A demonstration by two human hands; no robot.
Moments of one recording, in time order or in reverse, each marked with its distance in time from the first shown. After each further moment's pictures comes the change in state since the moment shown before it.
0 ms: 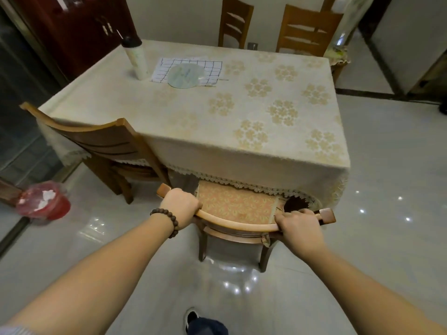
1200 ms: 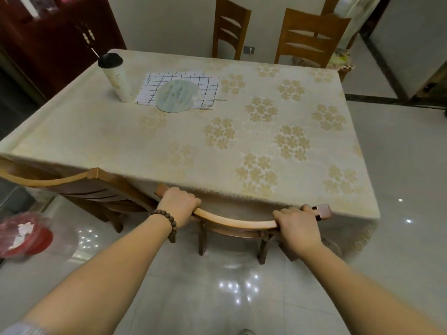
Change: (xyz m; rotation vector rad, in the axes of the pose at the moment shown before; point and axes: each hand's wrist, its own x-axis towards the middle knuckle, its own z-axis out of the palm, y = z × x) left_hand 0.175 -0.113 -0.026 0.025 0.000 0.021; right_hand 0.196 0.054 0.001 0.023 -0.137 0.132
